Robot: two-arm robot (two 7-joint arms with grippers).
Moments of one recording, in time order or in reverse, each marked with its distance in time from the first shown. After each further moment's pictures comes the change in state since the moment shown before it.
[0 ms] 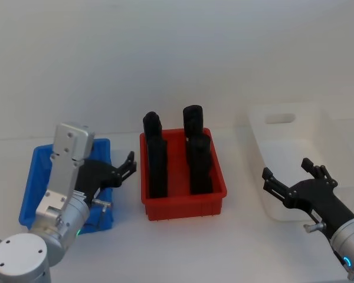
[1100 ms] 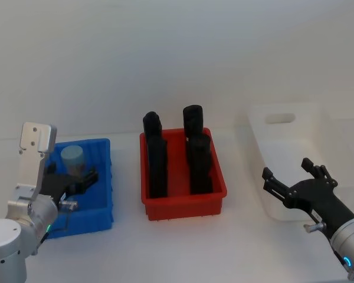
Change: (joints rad) left arm -0.058 0.004 -0.086 0.134 -0.113 0.176 0.039; right arm 0.000 0.000 0.000 0.000 0.000 0.000 0.000
